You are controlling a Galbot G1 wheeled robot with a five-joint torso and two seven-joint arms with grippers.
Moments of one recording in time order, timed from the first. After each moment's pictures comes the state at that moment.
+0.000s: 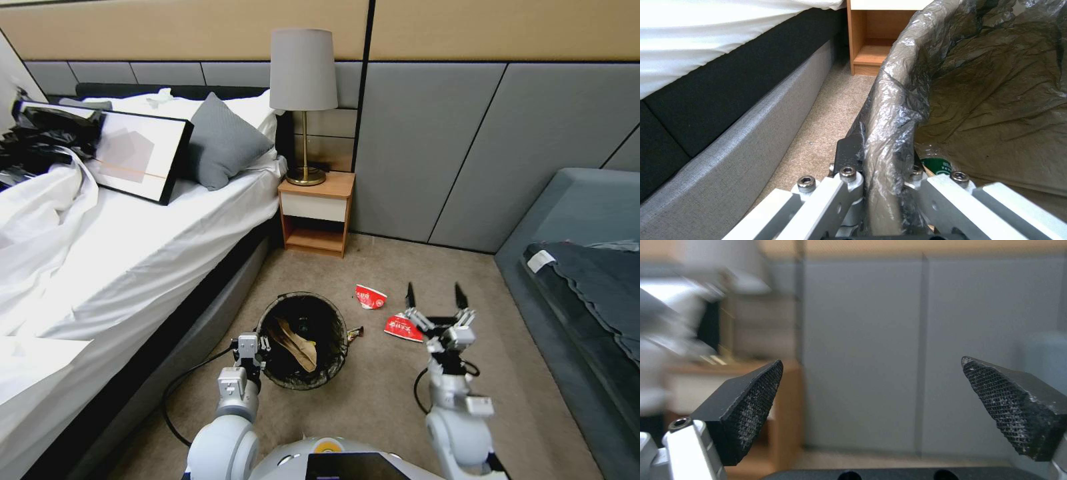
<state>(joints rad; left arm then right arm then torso) 1.73 -1.46 -0.34 -2.33 -0.02 0.38 -0.23 -1.50 1.44 0.69 2.04 0.13 0.27 0.10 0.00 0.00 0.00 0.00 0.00</state>
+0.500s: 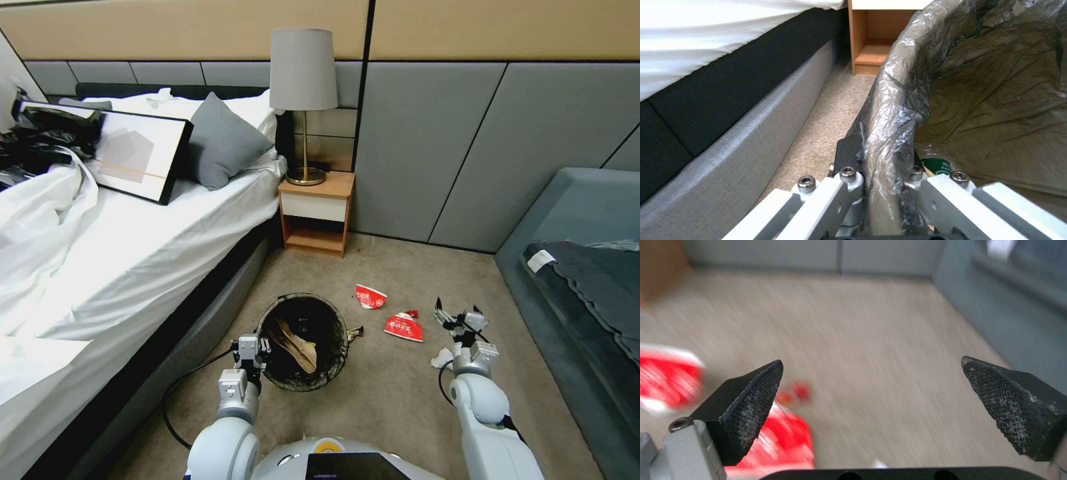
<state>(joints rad) 1.74 -1.45 -0.34 -2.34 -0.02 0.37 -0.24 -1.37 1.38 0.81 1.62 0.18 -0.16 0.16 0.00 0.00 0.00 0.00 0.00</state>
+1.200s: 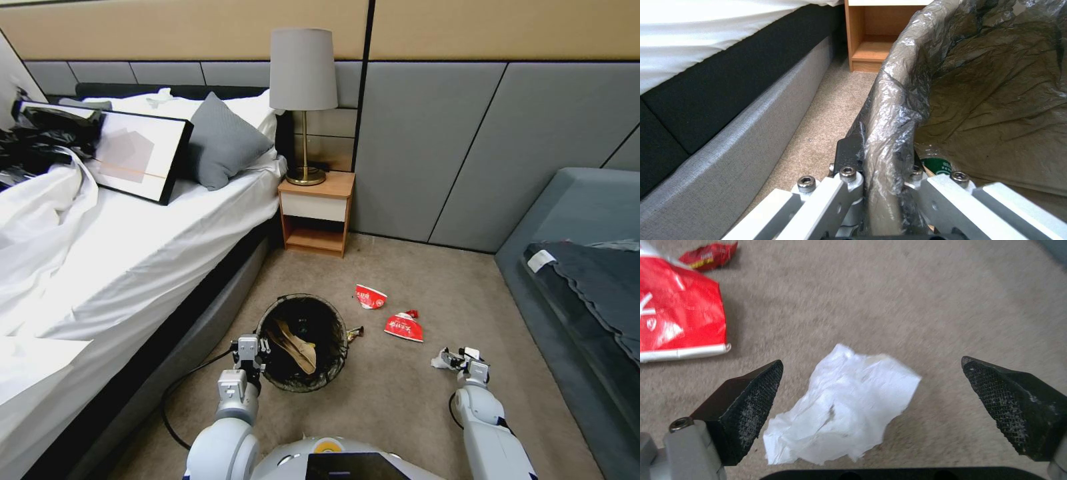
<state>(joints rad) 1.74 -1.45 -0.33 -2.33 -0.01 0.38 -0.24 -1.24 1.33 0.82 1.27 0.23 -0.22 0.11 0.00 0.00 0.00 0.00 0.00</state>
